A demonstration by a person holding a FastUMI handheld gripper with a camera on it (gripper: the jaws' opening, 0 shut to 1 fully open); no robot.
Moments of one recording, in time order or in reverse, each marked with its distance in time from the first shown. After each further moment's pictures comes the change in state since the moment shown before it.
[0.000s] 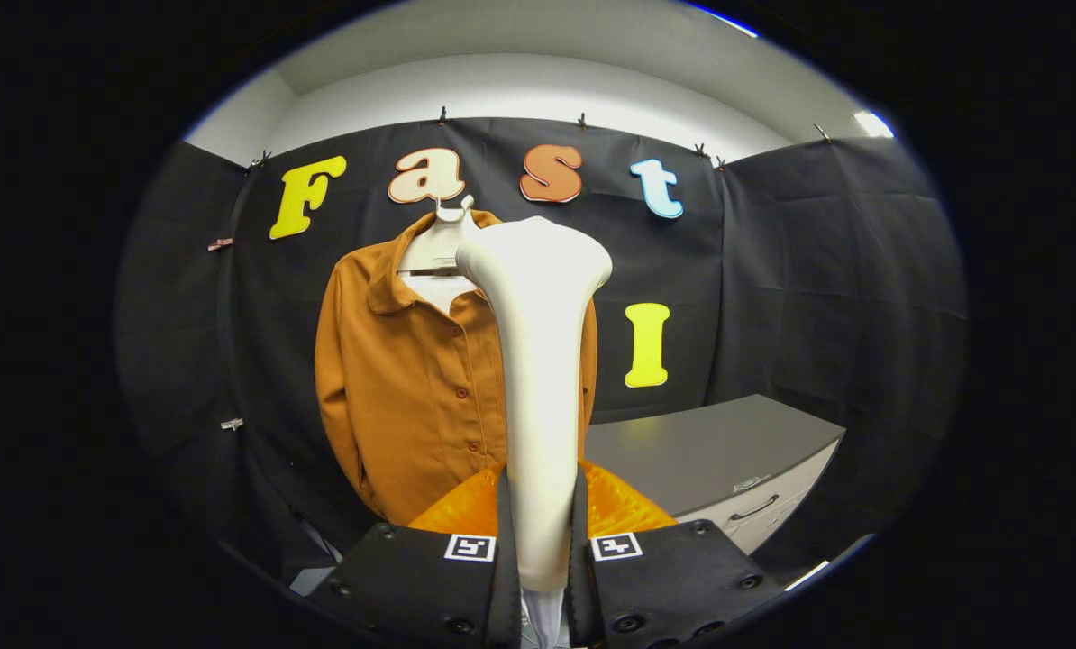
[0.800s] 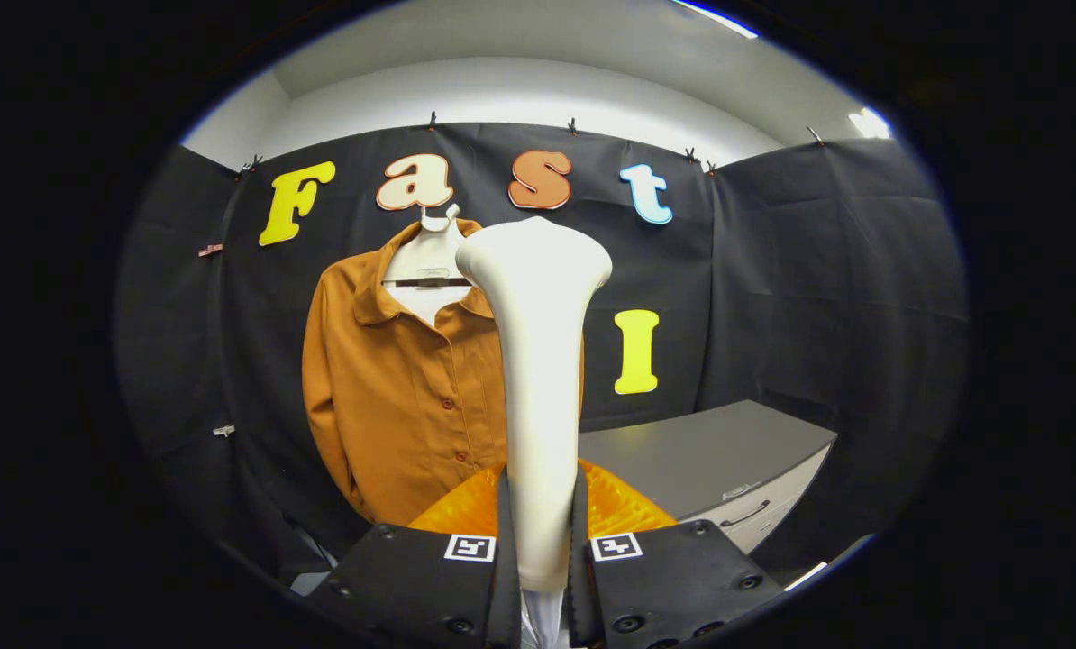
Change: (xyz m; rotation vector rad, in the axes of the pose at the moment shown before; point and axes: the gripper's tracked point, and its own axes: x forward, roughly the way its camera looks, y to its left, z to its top) arm 0.005 -0.012 0.007 0.015 -0.019 -0.031
